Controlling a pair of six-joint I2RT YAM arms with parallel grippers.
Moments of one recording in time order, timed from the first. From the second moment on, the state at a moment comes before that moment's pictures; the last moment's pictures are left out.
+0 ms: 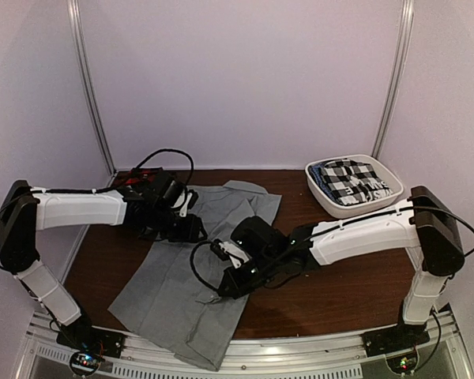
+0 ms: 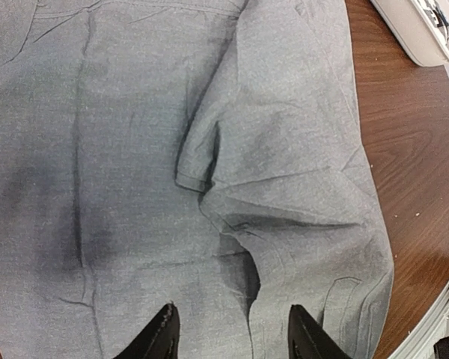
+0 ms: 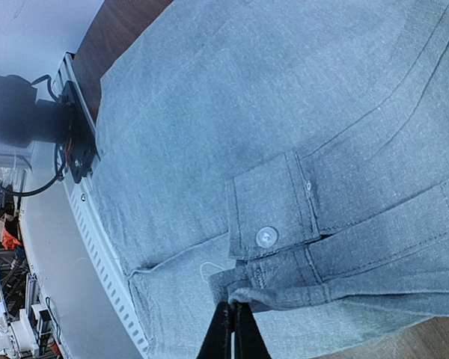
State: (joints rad) left arm -0.70 1.61 1.04 -0.36 0.13 -0.49; right arm 1.15 1.82 1.18 -0.21 -0.33 0.62
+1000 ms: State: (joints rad) left arm -0.70 1.67 1.02 -0.33 0.18 -0.50; right arm 1.22 1.82 1.23 -0.16 -0.37 0.63
